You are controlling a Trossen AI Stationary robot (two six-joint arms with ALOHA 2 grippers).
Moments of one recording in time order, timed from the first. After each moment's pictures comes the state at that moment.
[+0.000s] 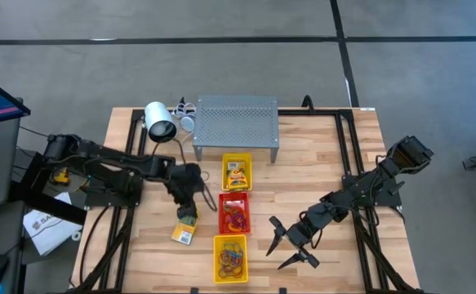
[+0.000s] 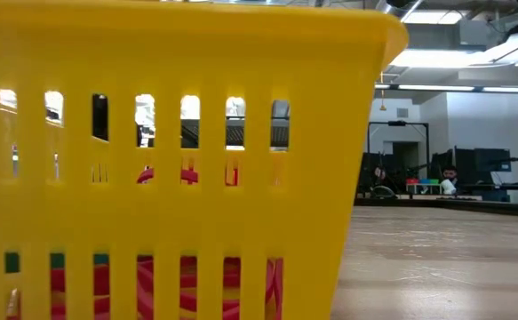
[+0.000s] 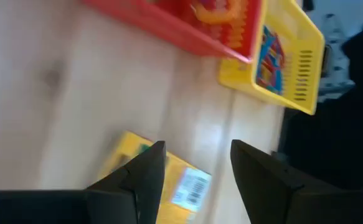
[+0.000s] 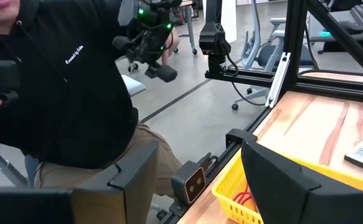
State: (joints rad) left arm -0.04 1.30 0.69 -0.40 0.48 -0.53; right arm 0.57 1.51 0.68 0.69 -0.18 0.13
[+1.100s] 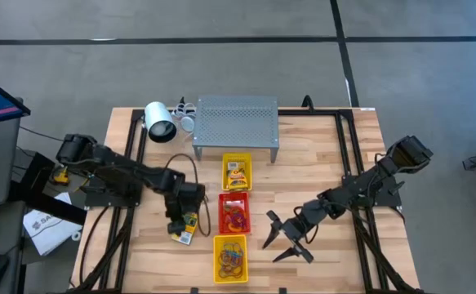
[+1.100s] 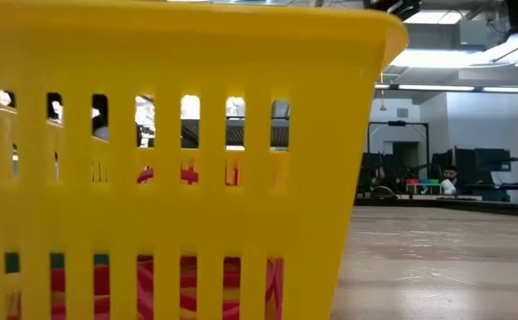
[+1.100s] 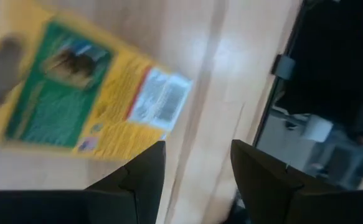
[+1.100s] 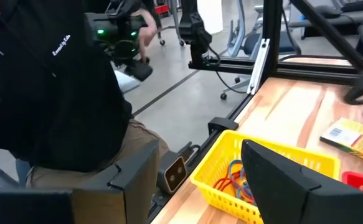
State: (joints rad) left arm -0.21 1.47 0.74 -0.59 0.64 -0.50; right arm 0.52 1.51 0.68 0.64 -0.18 0.15
